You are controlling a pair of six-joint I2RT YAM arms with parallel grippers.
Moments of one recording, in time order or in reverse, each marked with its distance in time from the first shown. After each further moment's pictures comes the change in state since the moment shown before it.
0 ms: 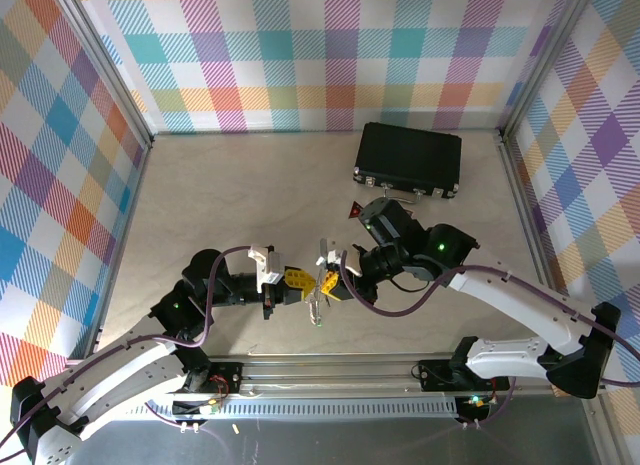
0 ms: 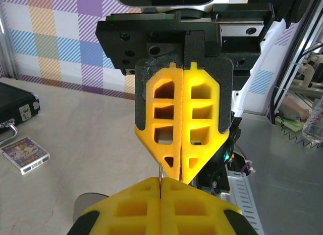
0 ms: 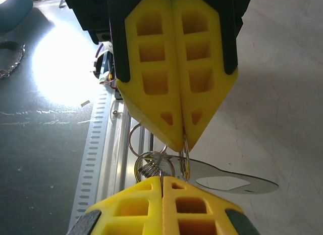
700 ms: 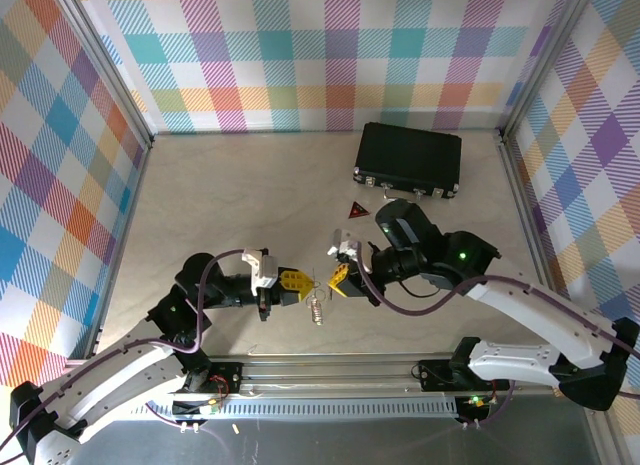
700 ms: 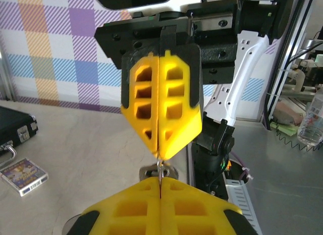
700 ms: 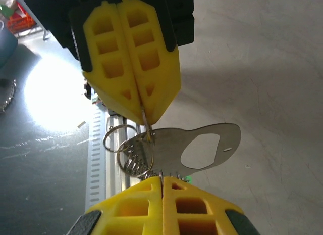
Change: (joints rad) left arm 0.000 -0.043 -0.019 0.060 0.030 0.015; right arm 0.000 -0.108 -0.020 0.019 0.079 0.201
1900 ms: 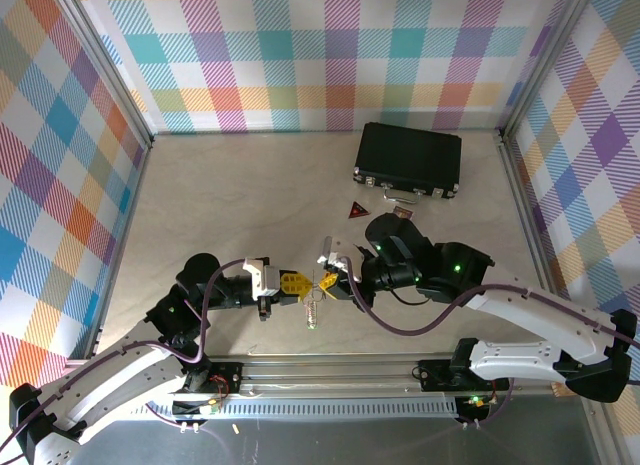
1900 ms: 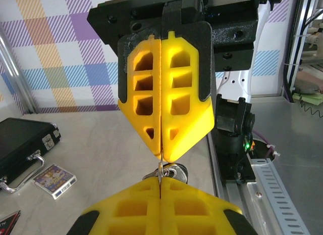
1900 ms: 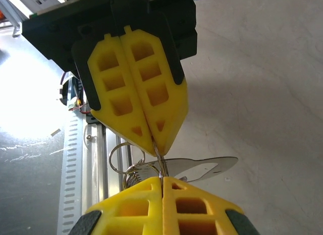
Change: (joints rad) left arm 0.000 -0.008 0.002 -0.060 -0.024 0.198; right arm 0.132 0.007 -0.020 0.100 0.214 0.020
